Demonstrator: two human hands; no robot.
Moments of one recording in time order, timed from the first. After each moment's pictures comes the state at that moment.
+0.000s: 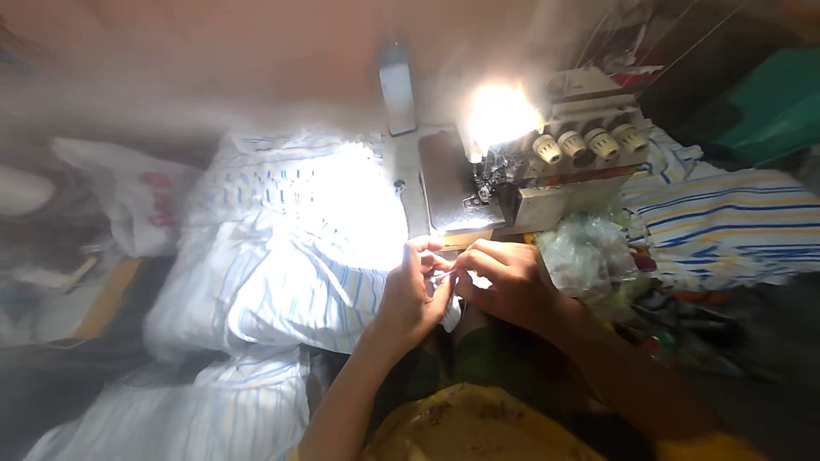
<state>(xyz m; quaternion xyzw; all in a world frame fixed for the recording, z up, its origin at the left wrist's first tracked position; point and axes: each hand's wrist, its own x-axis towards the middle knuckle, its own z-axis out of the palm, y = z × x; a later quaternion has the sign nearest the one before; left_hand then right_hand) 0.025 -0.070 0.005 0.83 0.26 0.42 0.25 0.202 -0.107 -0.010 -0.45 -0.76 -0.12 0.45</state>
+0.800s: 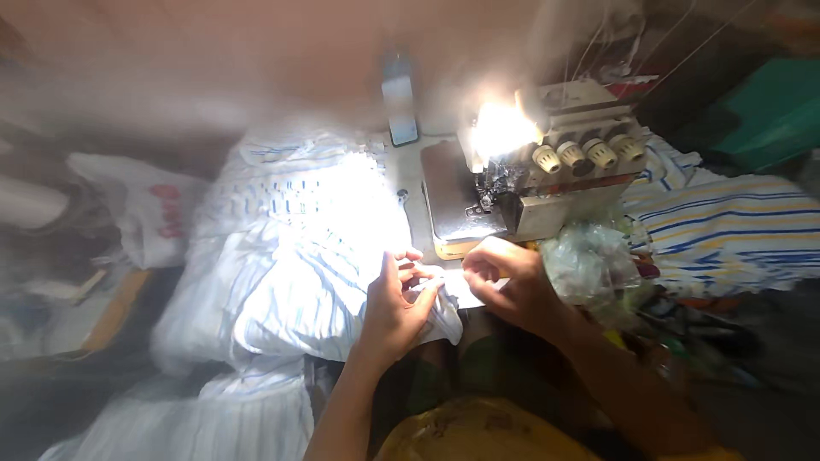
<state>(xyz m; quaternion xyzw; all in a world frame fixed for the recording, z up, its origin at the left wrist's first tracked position) 0.010 -0.066 0.010 0.79 0.31 0.44 0.29 0.203 -0.105 -0.019 -0.47 -0.72 0.03 0.51</state>
